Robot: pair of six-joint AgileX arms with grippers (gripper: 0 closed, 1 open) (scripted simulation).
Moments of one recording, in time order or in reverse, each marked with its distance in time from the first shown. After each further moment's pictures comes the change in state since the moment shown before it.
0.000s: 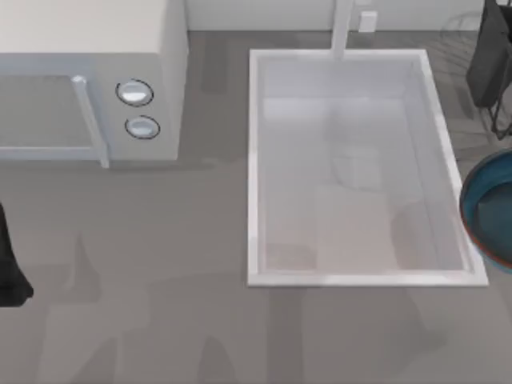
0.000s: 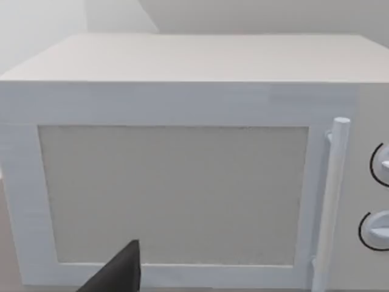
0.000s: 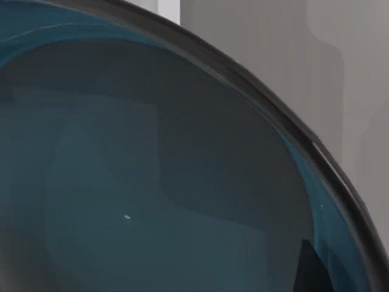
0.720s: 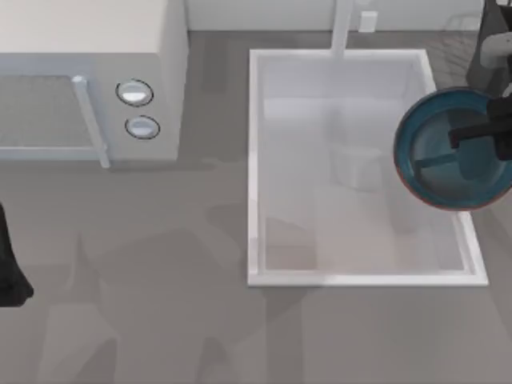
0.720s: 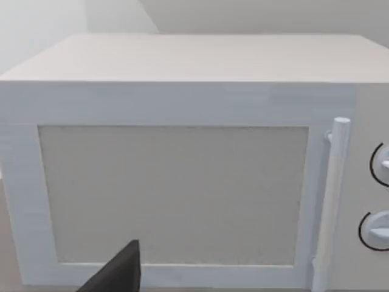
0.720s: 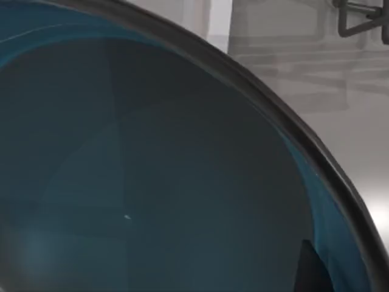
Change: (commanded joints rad) left arm 0.000 0.000 0.000 0.000 0.000 0.000; right arm 0.188 0.111 -0.119 0.609 0.215 -0.009
